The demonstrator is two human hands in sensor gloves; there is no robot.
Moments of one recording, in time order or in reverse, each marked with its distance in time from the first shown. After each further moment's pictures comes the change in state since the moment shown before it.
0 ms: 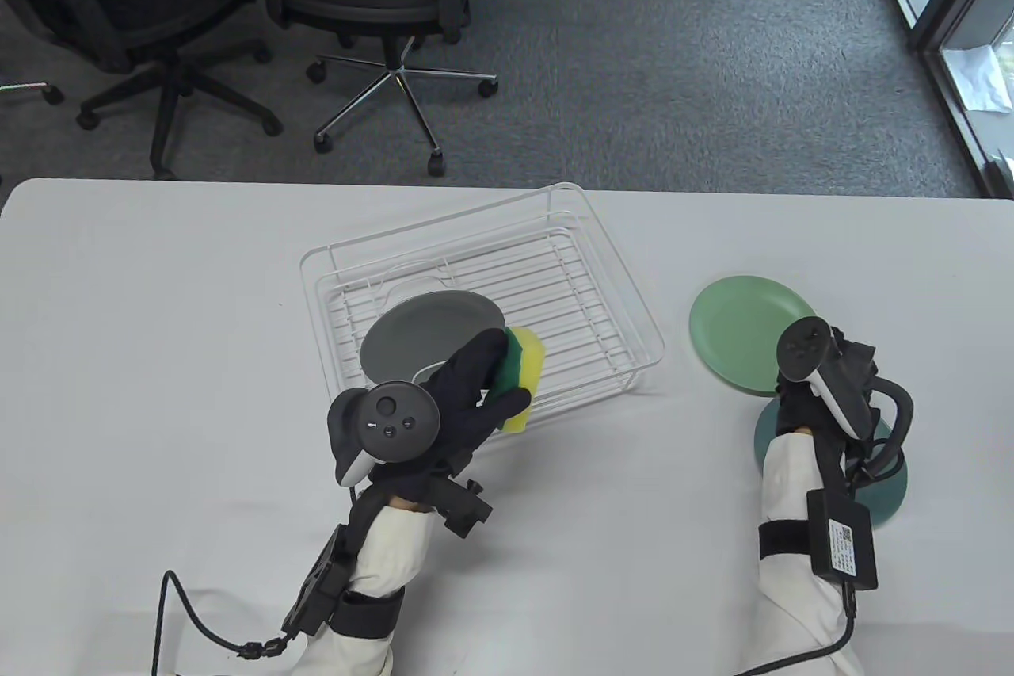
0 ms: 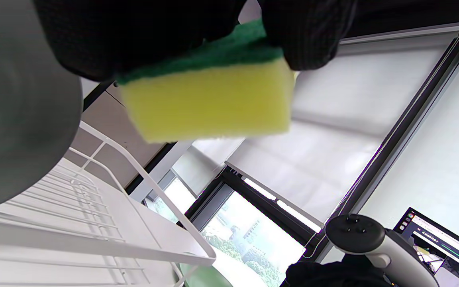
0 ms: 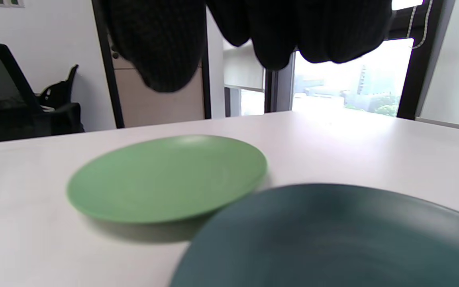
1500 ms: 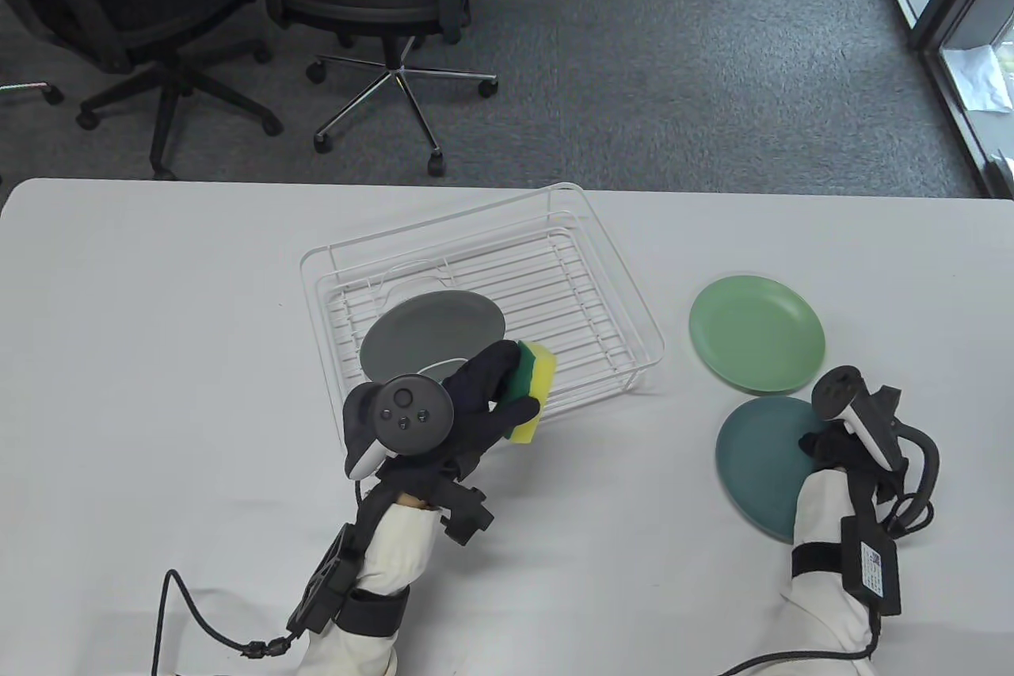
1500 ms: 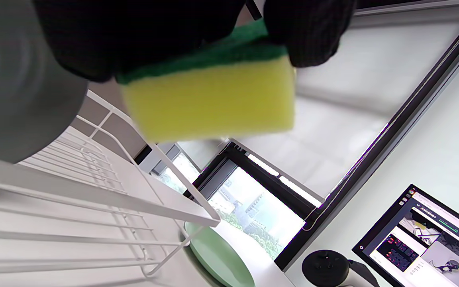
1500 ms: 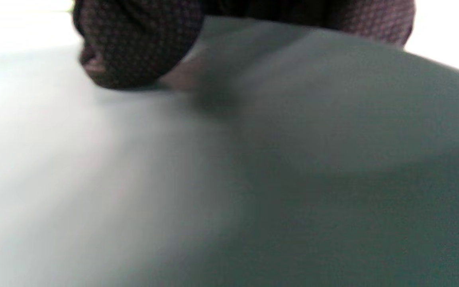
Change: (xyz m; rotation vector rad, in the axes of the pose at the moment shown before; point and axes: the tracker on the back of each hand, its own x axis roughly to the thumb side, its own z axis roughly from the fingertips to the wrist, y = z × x) left_hand 0.000 -0.010 -0.004 -0.100 0.019 0.017; right_hand -0.059 0.081 -0.020 0.225 0.064 0.044
